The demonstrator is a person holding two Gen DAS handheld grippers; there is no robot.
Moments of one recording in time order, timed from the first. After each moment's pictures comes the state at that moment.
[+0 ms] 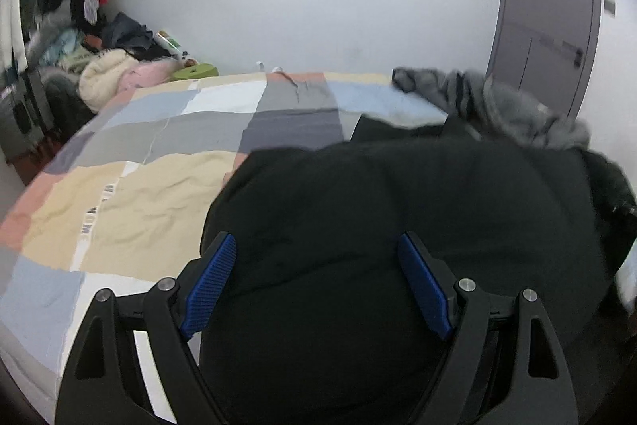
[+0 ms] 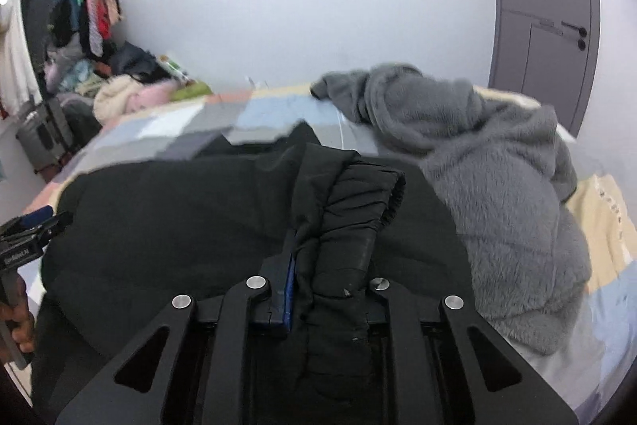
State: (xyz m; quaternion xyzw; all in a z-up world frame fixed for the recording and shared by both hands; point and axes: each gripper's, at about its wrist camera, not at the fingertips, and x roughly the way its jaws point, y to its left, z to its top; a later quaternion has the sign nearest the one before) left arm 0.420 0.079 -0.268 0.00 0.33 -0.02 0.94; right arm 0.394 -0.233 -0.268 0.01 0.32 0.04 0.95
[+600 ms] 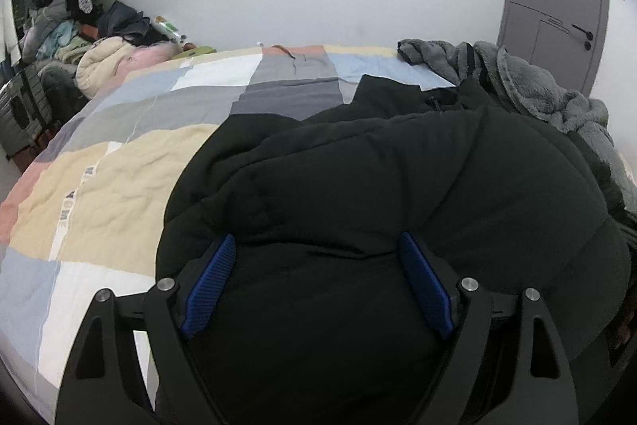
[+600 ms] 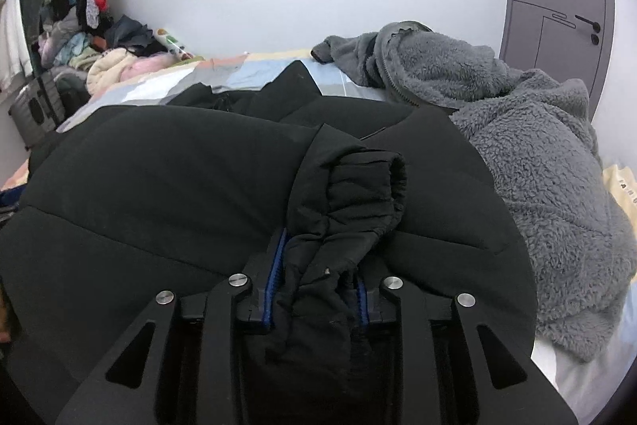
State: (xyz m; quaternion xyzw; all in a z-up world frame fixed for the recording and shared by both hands) left arm 0.443 0.070 -0.304 0.00 0.36 0.00 0.93; right arm 0.429 -0.227 -0.329 -0.01 0.35 0.05 0.94
